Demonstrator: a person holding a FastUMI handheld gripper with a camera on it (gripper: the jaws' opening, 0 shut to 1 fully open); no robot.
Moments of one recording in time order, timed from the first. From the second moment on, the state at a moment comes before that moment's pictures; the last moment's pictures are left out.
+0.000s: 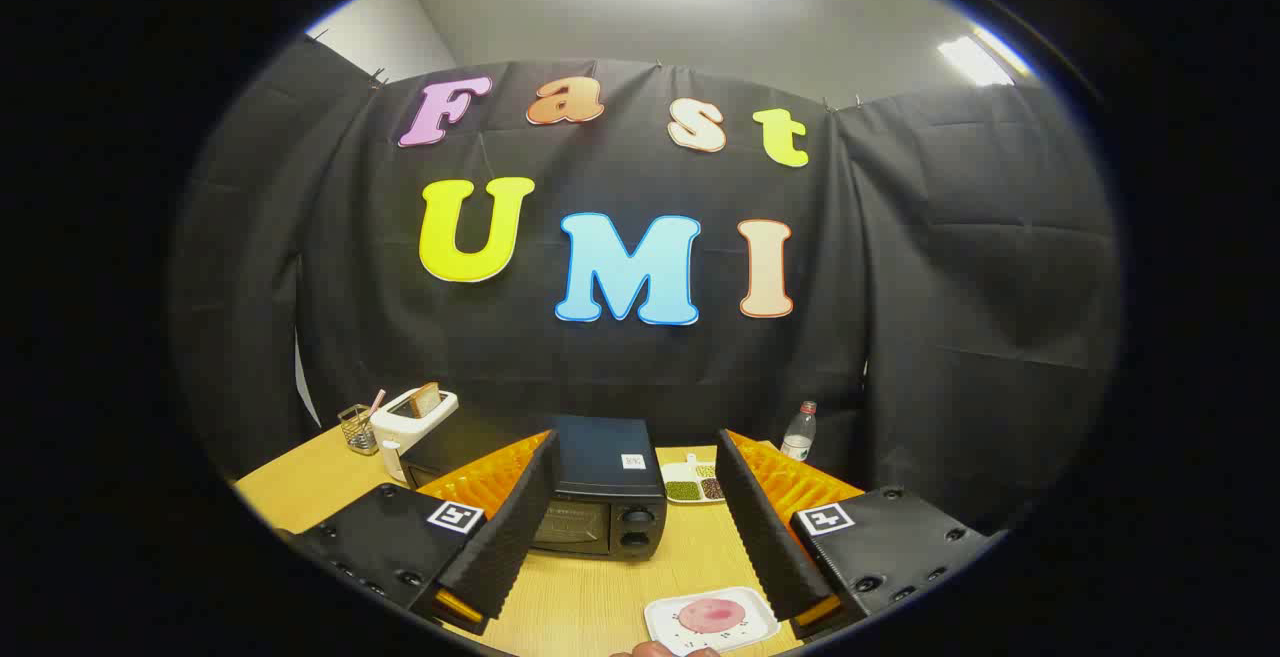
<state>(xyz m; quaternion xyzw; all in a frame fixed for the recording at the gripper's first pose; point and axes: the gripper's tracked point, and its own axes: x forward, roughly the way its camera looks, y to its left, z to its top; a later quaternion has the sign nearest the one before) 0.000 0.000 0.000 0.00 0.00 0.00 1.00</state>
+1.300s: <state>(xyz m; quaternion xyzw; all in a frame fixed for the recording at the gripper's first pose) 0.021 0.056 -0.016 0.00 0.04 0.04 1.00</state>
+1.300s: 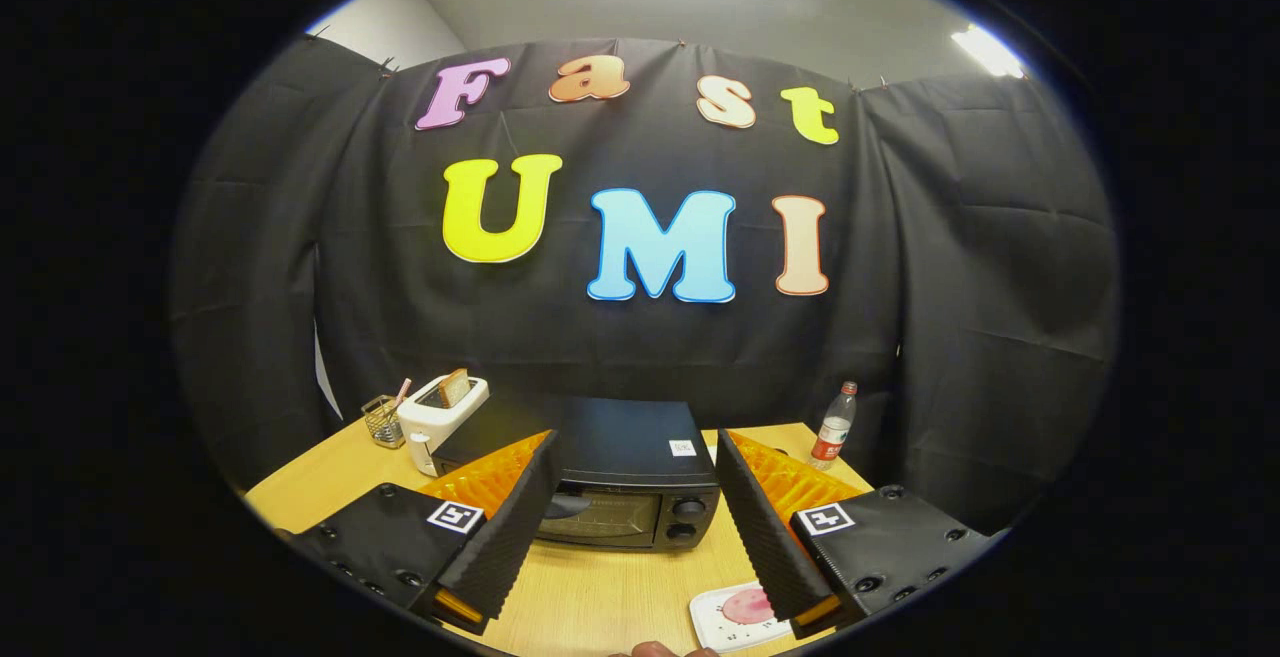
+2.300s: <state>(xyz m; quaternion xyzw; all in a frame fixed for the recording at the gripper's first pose) 0.087 0.120 -0.087 0.03 0.16 0.06 0.98</state>
